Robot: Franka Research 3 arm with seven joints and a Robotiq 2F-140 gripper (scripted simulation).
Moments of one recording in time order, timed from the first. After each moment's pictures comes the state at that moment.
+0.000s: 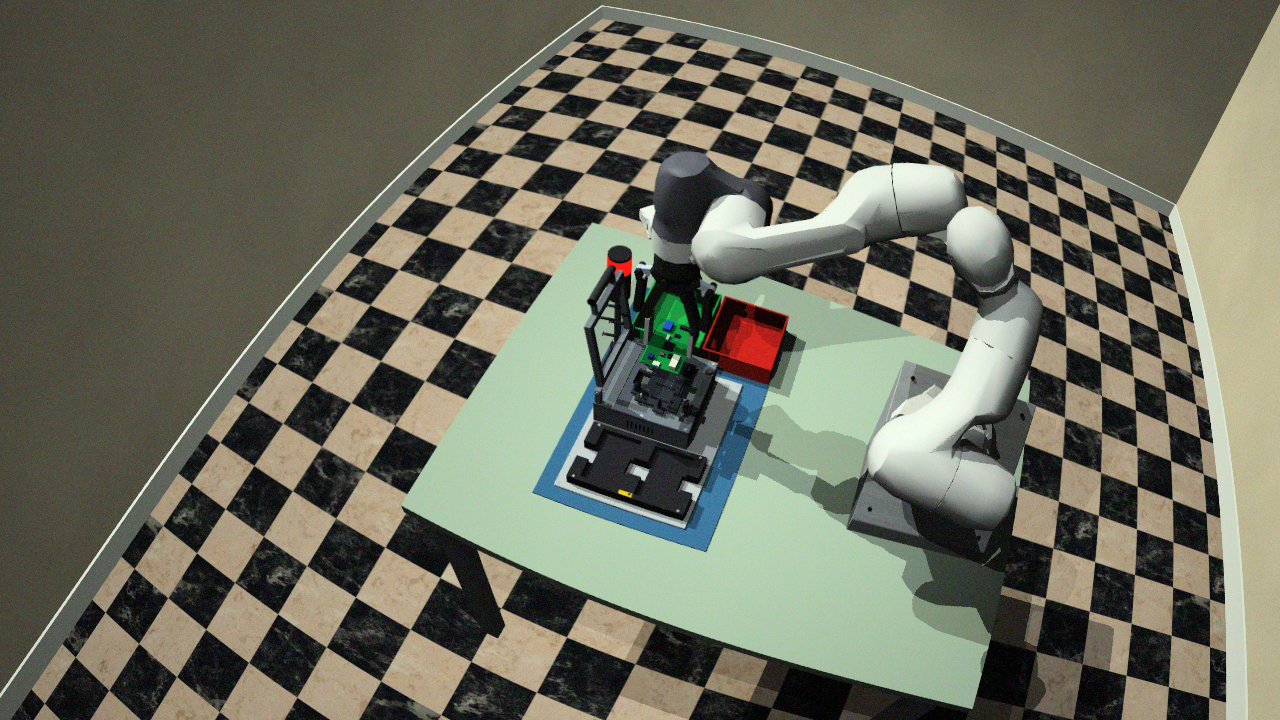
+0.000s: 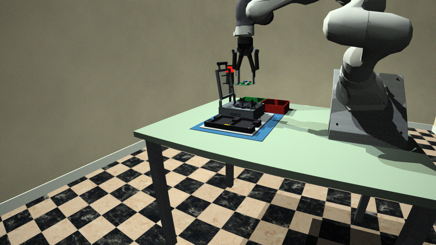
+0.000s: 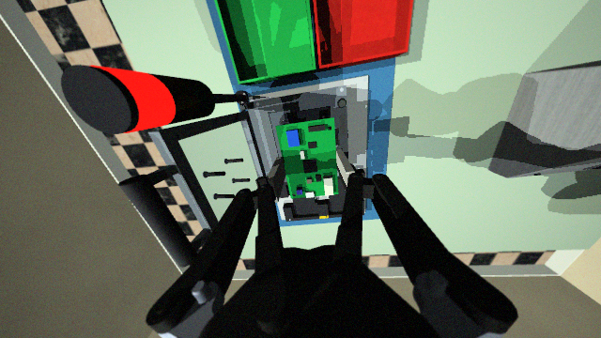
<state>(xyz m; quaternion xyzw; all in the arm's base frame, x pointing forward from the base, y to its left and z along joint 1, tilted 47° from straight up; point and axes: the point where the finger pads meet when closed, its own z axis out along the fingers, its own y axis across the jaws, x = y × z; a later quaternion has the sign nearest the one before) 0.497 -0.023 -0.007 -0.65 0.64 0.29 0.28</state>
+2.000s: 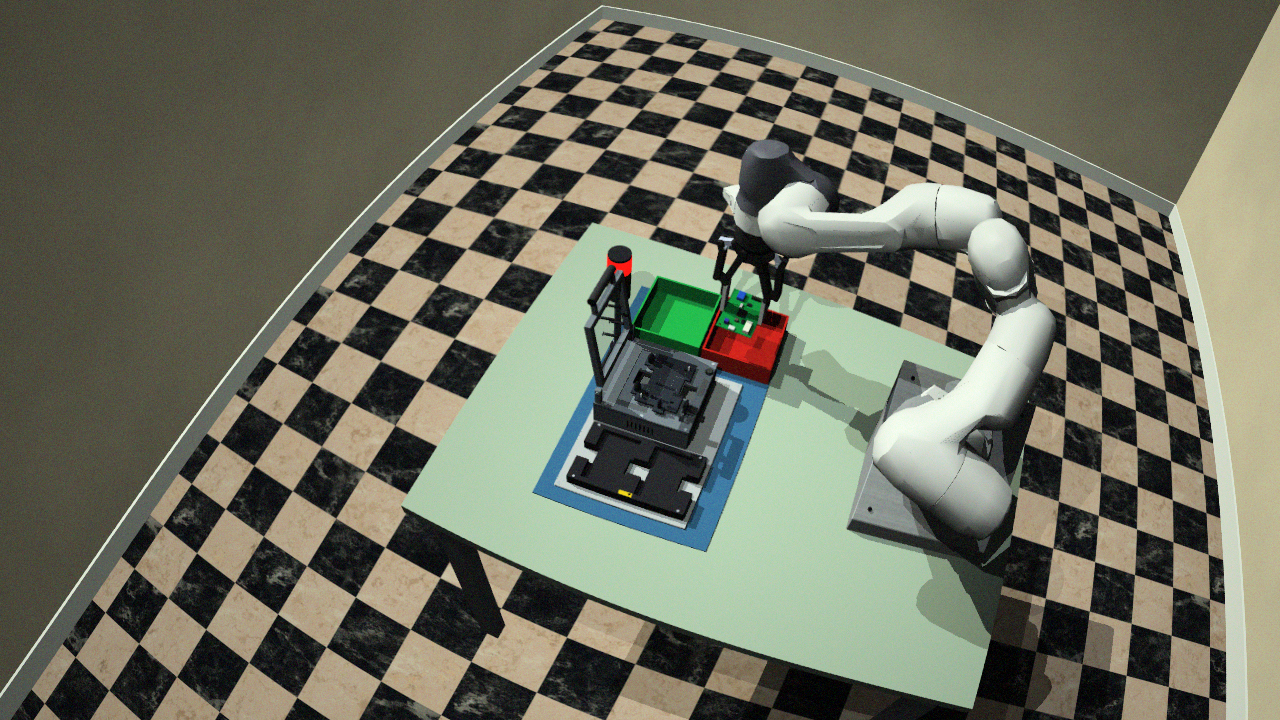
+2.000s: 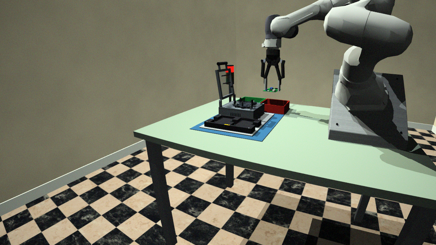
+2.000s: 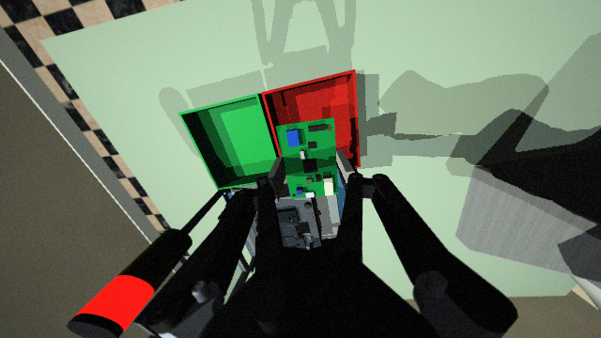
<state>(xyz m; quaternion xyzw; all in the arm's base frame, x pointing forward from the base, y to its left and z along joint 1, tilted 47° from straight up) 0.405 -0.107 -0.173 -0.63 0.66 0.30 0.27</state>
